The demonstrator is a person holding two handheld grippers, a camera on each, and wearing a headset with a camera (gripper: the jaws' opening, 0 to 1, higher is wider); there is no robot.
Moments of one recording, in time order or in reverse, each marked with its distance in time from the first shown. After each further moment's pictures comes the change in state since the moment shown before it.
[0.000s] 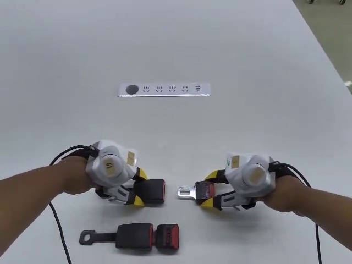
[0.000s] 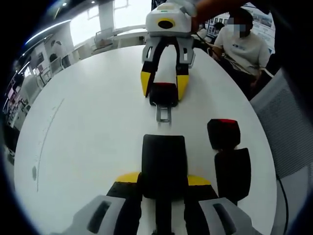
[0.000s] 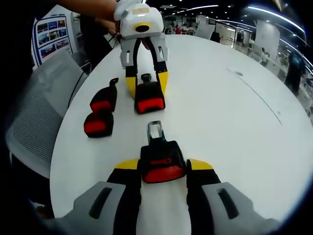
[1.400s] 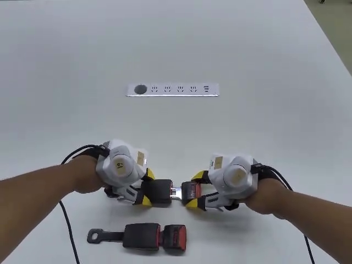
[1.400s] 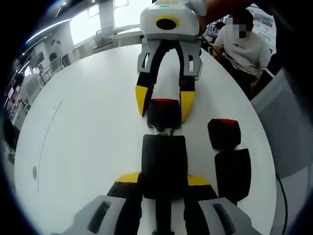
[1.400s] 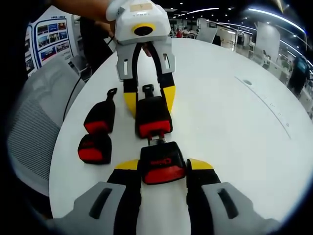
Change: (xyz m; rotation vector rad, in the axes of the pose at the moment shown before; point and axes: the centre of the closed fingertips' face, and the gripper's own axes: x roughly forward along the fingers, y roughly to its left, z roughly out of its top) left arm 0.001 -0.002 -0.001 -0.003 0.011 0.003; right arm 0.036 0.010 0.033 0.003 -0.032 0.011
